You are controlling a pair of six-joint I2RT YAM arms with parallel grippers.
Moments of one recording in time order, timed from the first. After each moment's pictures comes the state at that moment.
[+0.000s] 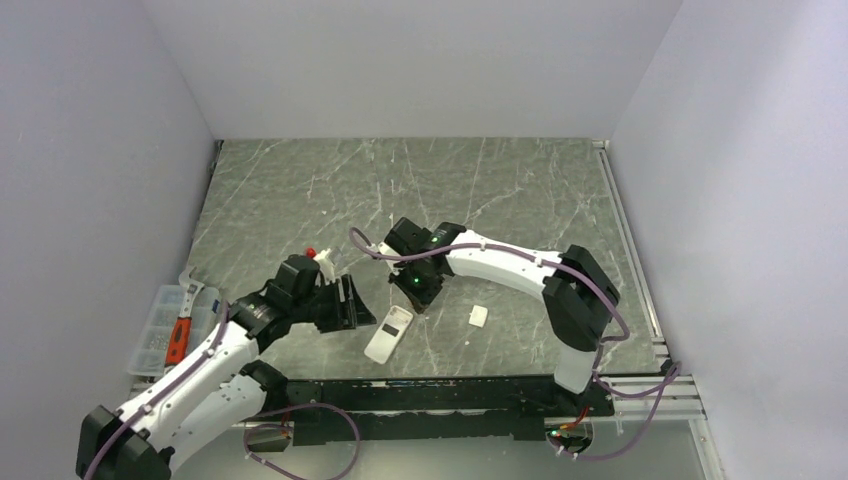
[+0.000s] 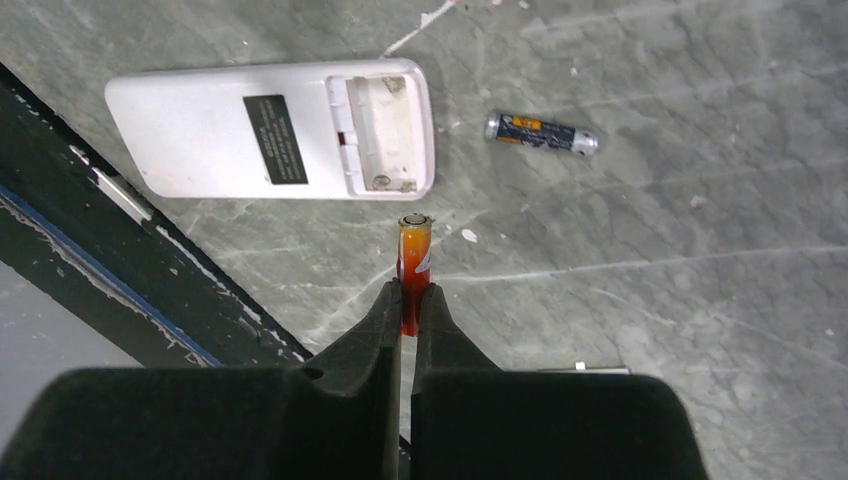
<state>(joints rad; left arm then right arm) -0.55 0.80 0.50 -0.50 0.35 -0.75 0.95 1.78 1.34 -0.82 -0.16 0.04</state>
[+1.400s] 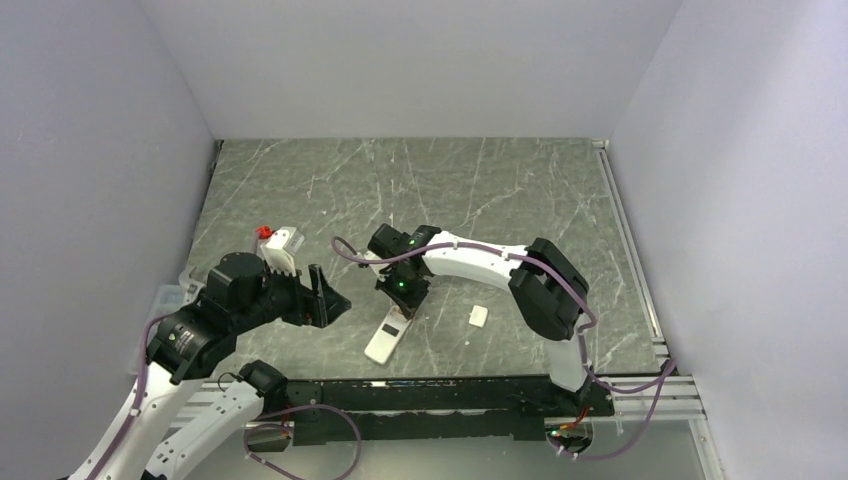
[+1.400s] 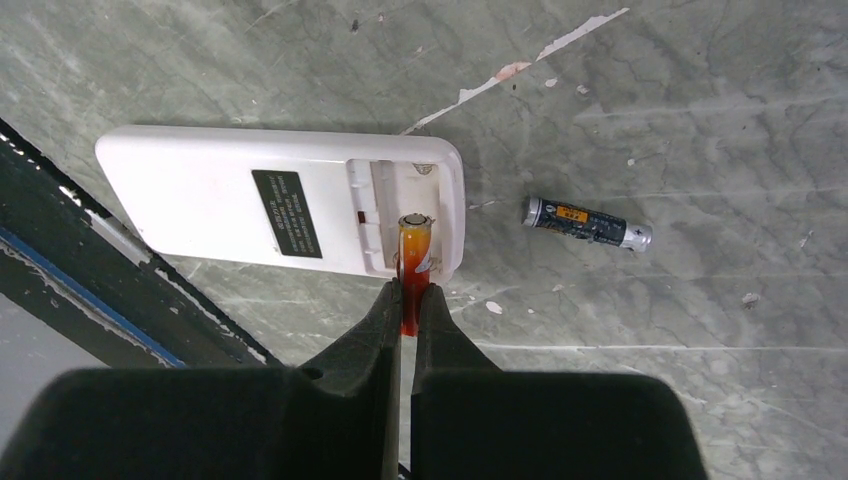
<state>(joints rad) -0.55 0.56 0.92 -0.90 0.20 -0.49 0.98 1.96 1.46 -0.83 -0.19 0.03</state>
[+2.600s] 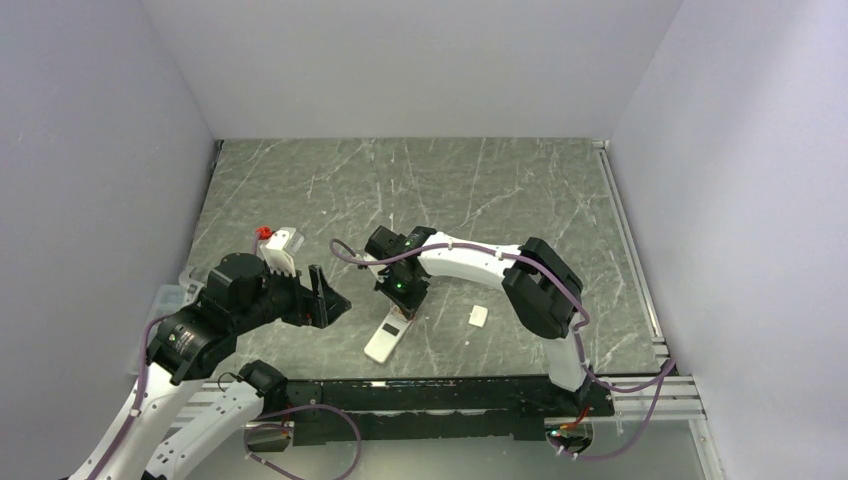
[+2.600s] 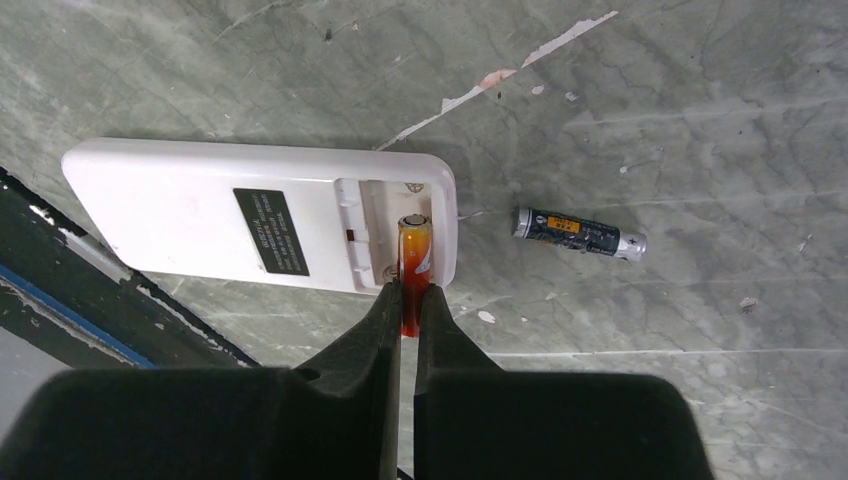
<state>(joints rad) -0.55 0.56 0.91 -0.90 0.20 -0.49 0.98 2.00 1.48 -0.85 -0.16 0.04</state>
